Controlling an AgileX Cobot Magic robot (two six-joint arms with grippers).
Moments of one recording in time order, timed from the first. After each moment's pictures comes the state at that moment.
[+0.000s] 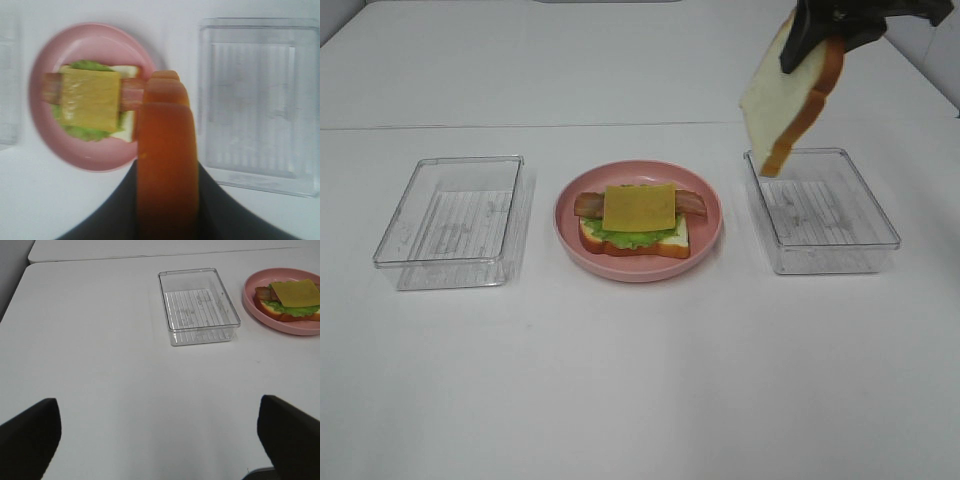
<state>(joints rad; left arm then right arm) 0.09 0.00 -0.52 -0.15 1.08 0.09 0.25 1.80 -1.67 0.17 1.07 0.11</state>
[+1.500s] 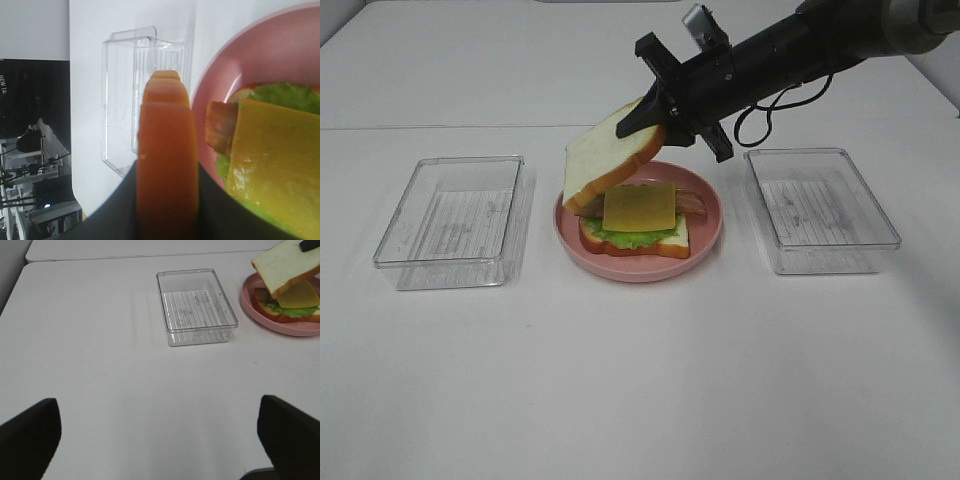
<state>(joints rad) 0.09 0.00 -0.52 -0.16 1.08 0.09 0.25 2.28 -1.71 1.07 0.90 -0.37</state>
